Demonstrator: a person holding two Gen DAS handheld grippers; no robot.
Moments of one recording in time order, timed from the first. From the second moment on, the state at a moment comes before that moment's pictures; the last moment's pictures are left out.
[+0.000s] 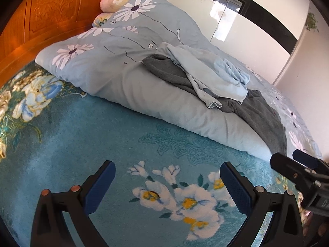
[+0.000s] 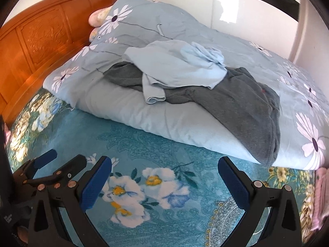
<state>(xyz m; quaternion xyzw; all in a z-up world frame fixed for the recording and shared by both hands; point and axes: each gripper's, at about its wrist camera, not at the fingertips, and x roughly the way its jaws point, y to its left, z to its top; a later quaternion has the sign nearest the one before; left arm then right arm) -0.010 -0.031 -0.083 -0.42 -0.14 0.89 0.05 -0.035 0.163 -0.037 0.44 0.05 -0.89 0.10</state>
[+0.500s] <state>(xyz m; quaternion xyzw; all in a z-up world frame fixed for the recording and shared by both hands) -0.019 -0.038 -0.108 -0.43 -0.16 0.89 0.06 -0.048 0.145 -0.063 0.47 0.09 -0.87 0.10</state>
